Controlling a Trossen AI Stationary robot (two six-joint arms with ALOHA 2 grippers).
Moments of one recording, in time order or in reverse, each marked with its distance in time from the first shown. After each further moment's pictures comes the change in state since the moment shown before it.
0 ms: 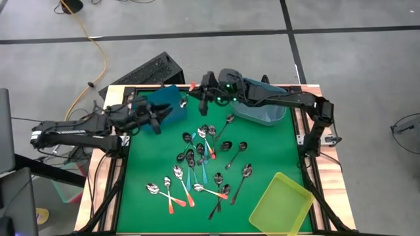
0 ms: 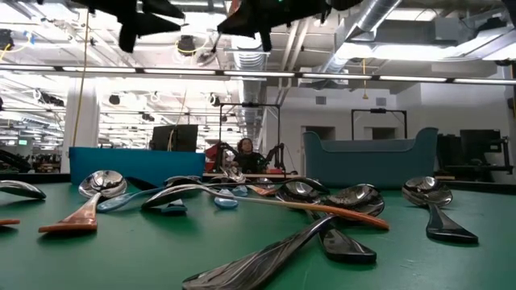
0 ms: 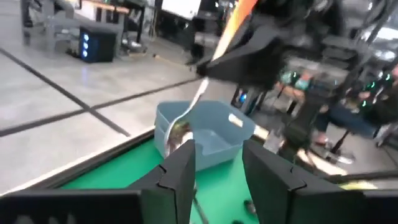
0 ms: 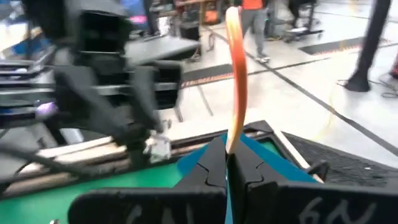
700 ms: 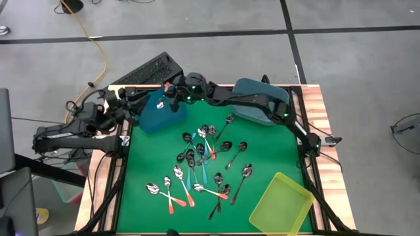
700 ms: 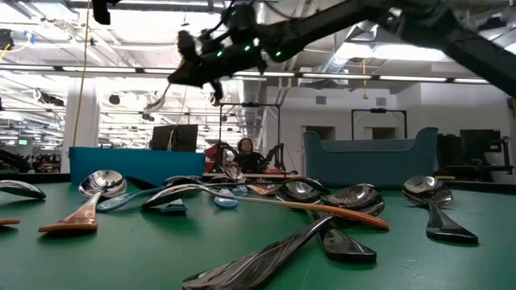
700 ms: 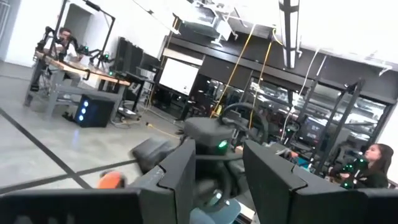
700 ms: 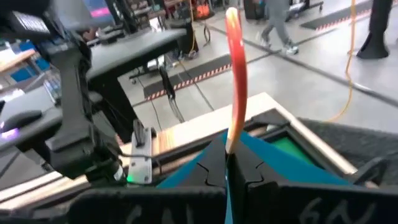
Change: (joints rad) left arm 0.000 -0.234 0.002 0.091 -0.080 0.072; right arm -0.033 0.576 0.557 0.013 -0.034 0.156
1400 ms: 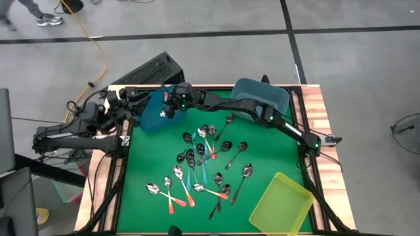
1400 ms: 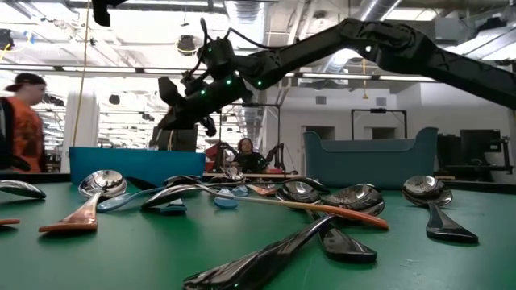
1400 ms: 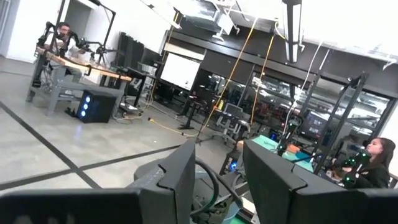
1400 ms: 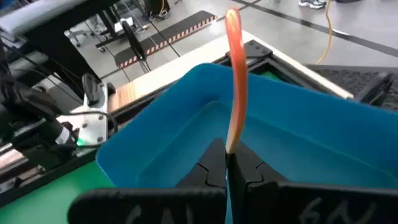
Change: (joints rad) left arm 0.000 0.002 0.000 -0.023 -0.002 -0.005; right arm 0.008 0.219 0.188 -0.158 0.078 0.052
